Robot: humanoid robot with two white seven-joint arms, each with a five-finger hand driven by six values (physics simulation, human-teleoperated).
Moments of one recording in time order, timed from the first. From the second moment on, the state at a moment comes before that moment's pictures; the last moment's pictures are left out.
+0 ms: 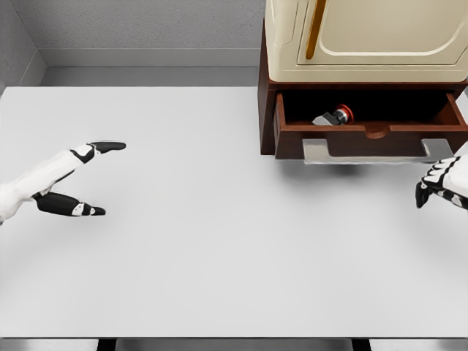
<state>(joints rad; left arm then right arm) -0.08 0.80 -0.19 -1.54 0.11 -0.61 -0.47 0.27 -1.34 0.04 -1.76 0.16 -0.61 0.06</state>
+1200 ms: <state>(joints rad) 0.00 0.75 -0.08 -1.43 0.15 -0.61 -0.55 0.29 -1.30 0.05 -1.77 0.19 -0.61 0.07</state>
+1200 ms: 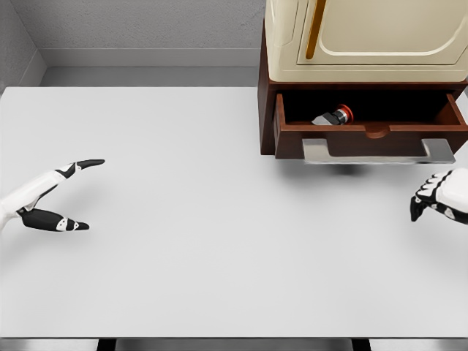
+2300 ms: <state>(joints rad) 0.01 0.75 -0.07 -1.43 0.15 -0.61 -0.55 0.16 -1.07 0.07 -1.76 0.23 -0.61 0.09</state>
